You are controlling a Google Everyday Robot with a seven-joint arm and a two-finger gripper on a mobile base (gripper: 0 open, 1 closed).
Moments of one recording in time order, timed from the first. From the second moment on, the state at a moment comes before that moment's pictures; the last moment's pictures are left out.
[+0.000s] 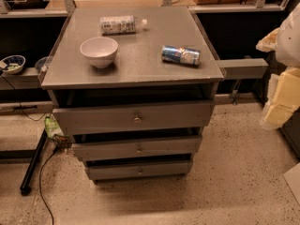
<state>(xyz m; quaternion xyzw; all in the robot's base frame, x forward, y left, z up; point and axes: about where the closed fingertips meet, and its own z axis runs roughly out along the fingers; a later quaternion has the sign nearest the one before) 0.438 -0.217 0.976 -0.60 0.78 -0.03 0.16</state>
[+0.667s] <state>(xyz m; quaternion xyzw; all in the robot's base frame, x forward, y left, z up) 0.439 -0.217 0.966 -0.60 0.78 -0.03 0.16</state>
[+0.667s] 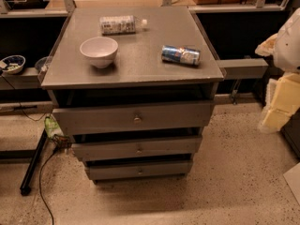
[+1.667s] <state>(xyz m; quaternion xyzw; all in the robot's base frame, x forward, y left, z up) 0.473 -0.213 0.872 -0.63 0.77 0.04 0.11</state>
